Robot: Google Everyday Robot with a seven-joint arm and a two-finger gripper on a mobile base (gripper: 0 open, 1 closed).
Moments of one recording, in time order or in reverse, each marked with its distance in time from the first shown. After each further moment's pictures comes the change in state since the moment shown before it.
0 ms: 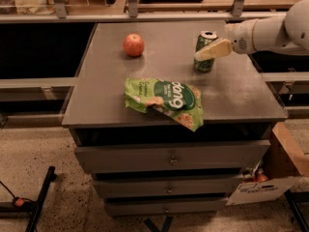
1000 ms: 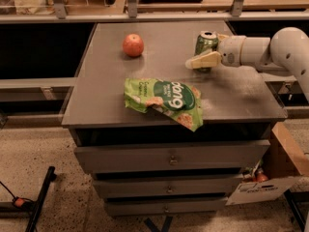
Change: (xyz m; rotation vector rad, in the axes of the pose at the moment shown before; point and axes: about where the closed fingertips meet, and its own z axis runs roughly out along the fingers) arm 0.011 0.015 0.038 -0.099 -0.200 0.005
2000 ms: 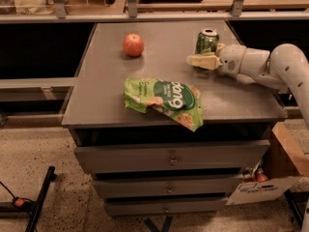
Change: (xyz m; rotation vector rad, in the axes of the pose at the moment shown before) arm 0.016 -0.002 0.002 -0.047 -0.143 0.089
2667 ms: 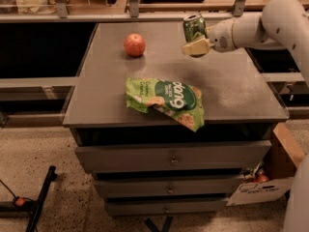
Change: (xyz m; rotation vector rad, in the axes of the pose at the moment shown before) arm -0.040 0.019 0.018 0.027 0.338 -0.100
